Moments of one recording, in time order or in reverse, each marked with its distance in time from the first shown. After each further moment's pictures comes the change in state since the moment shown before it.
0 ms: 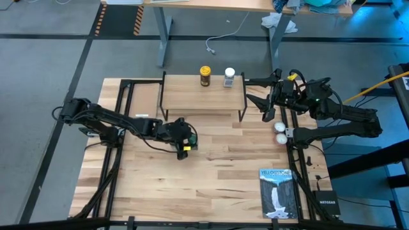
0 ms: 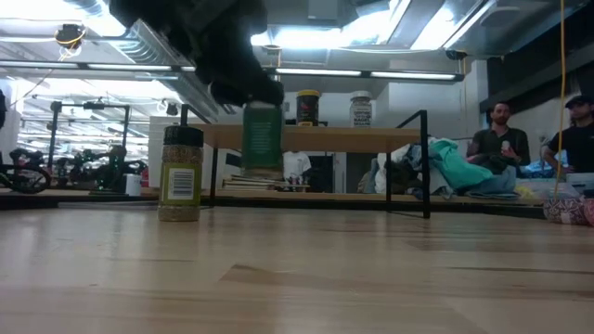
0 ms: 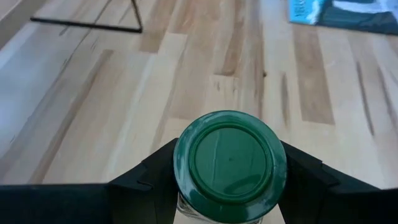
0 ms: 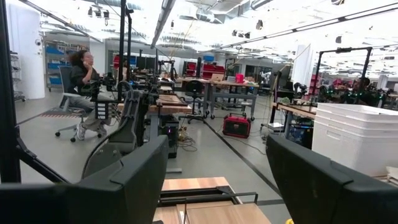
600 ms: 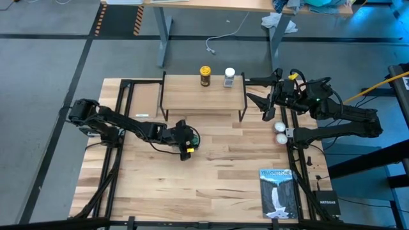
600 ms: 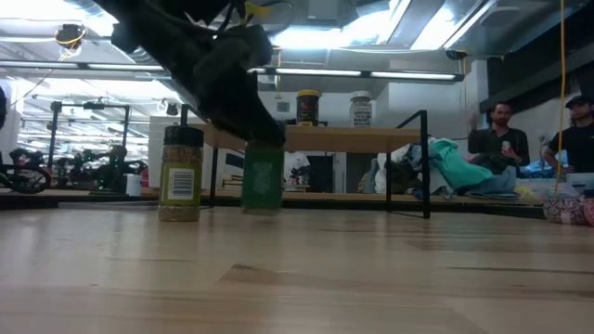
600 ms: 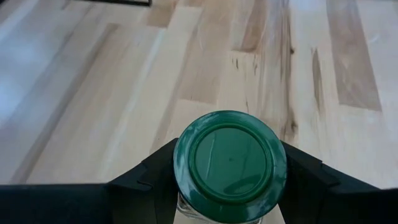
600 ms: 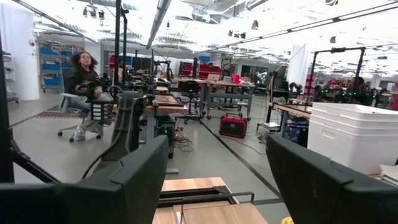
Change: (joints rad) left arm 0.000 0.111 -0.048 0.114 -0.056 -0.006; right arm 0.000 0.000 0.000 0.001 0.018 0.000
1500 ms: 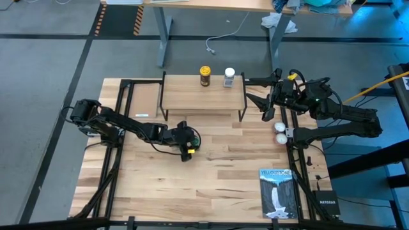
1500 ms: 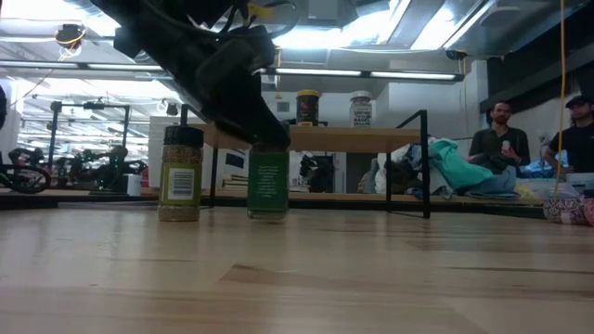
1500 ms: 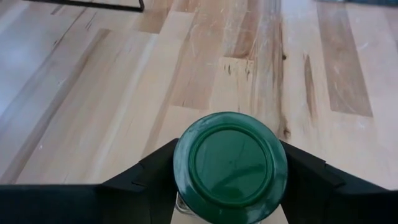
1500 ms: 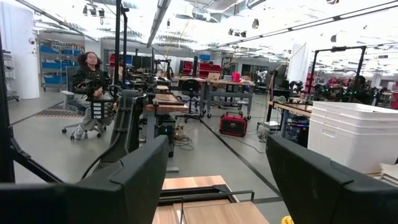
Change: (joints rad) left arm -0.005 0.018 0.001 0.046 0.013 -0.003; right arm 0.000 0.001 0.000 -0.004 0.000 0.000
